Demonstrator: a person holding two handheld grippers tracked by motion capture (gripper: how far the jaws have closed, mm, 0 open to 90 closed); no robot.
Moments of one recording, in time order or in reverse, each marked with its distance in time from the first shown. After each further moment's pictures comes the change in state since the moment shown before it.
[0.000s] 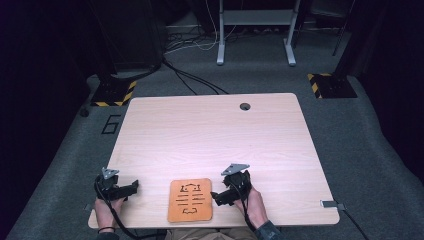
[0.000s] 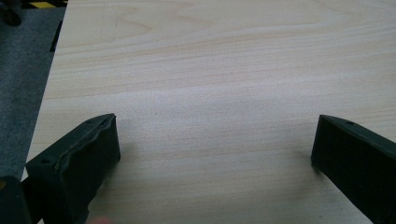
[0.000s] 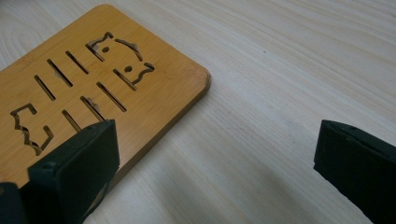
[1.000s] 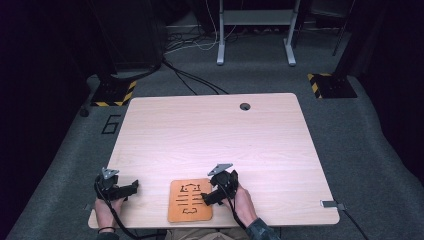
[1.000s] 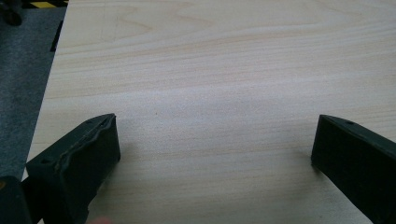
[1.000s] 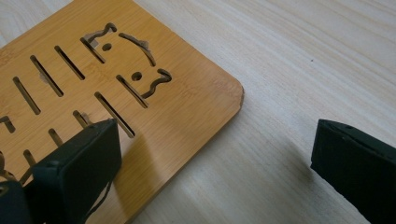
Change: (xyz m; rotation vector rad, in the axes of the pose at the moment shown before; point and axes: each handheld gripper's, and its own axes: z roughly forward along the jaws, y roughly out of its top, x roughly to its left) left arm 0.000 0.000 0.000 0.000 0.002 -0.001; right arm 0.016 0.013 0.035 0.074 0.002 -0.049
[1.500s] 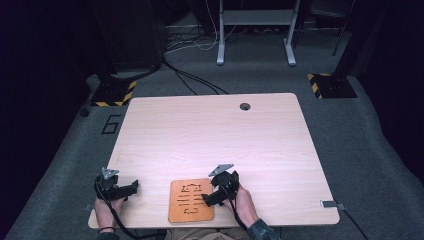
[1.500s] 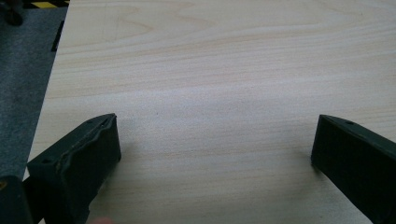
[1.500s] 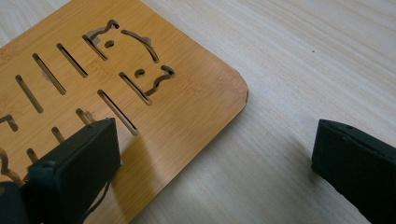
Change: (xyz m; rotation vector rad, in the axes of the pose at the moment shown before) left arm 0.000 0.000 0.000 -0.002 0.003 0.001; right arm -0.002 -0.004 -0.001 0.006 0.011 0.007
